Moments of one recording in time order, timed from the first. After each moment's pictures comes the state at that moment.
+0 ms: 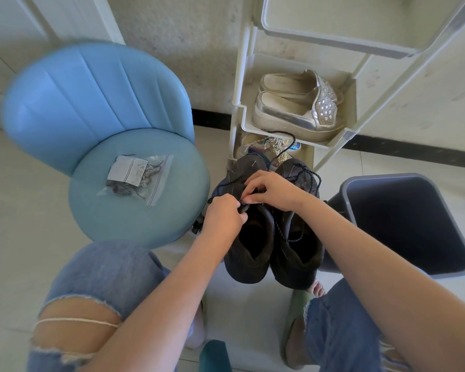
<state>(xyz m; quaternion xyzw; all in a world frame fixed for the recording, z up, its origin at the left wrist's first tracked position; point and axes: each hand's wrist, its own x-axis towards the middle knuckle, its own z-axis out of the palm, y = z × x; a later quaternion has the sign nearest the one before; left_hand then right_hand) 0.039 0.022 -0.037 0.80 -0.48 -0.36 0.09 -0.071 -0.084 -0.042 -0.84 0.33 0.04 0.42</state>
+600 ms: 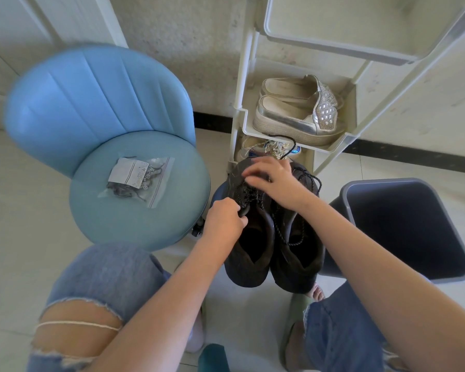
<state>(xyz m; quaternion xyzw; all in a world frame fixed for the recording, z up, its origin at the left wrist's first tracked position) 0.039 0.025 -0.035 0.81 -0.46 -0.35 0.11 -0.071 -0.083 -0.027 -0.83 0.42 -0.04 0.36</state>
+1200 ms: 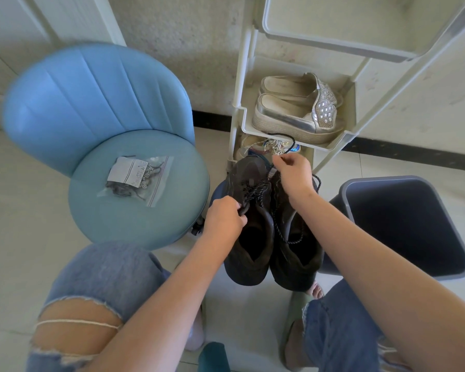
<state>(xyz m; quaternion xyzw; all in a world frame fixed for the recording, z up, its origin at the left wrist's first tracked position) 0.038 0.024 -0.041 0.81 -0.45 -0.36 0.11 -0.065 -0.089 -0.029 -0.56 0.63 -0.28 0.46</state>
